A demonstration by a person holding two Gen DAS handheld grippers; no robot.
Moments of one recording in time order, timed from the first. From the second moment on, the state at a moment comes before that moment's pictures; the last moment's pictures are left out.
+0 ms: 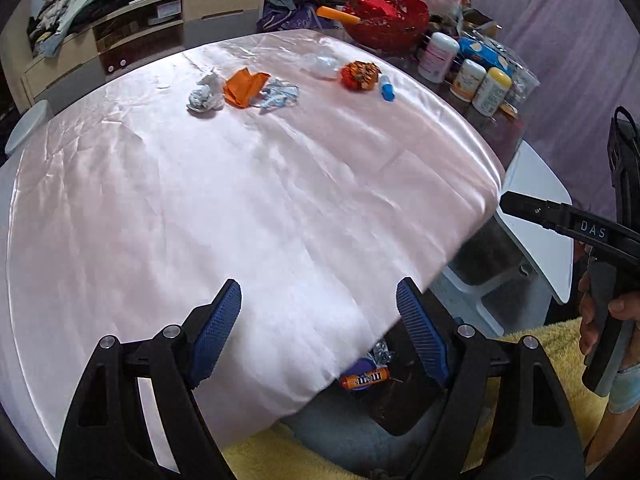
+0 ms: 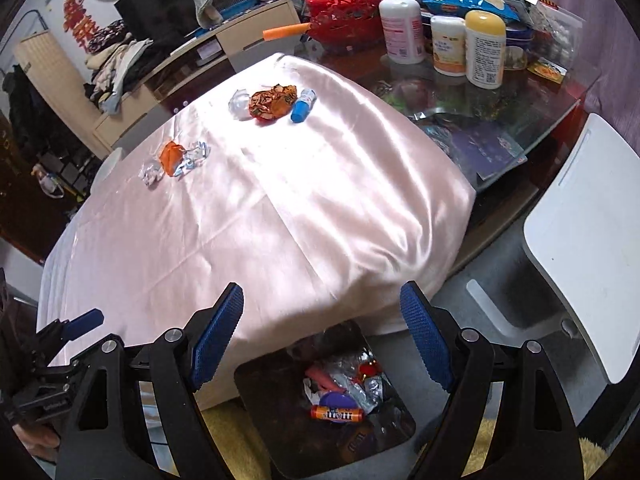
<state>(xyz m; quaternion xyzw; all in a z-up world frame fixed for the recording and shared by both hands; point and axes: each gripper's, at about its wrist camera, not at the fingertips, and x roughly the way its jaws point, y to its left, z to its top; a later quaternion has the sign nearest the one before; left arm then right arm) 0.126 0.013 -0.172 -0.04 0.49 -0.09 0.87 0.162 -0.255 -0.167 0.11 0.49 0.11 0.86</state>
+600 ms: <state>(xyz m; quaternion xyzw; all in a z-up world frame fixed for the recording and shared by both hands) 0.263 0.090 -0.198 -0.05 0.49 0.00 0.87 0.299 -0.208 -0.195 0.09 0.51 0.12 0.85</state>
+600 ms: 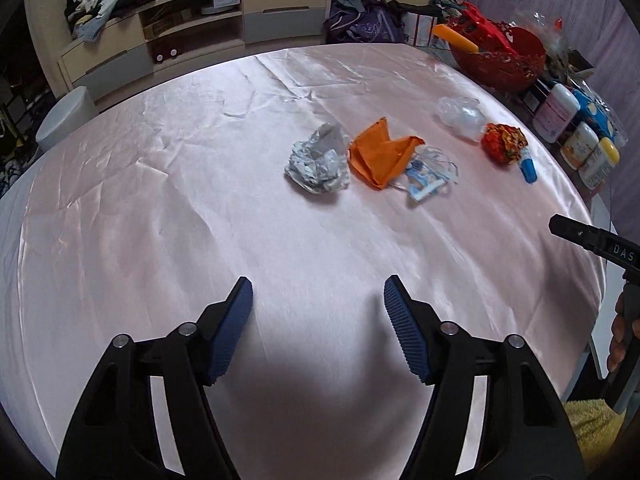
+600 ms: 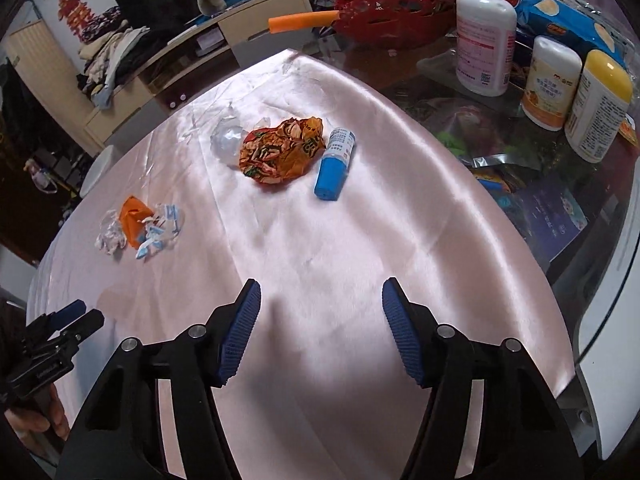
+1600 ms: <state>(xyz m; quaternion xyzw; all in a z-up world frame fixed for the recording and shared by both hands) 0.259 0.082 -0.193 -0.05 0.49 -0.02 0.87 0.279 -0.190 -0.192 0.02 0.51 0.12 0.85</state>
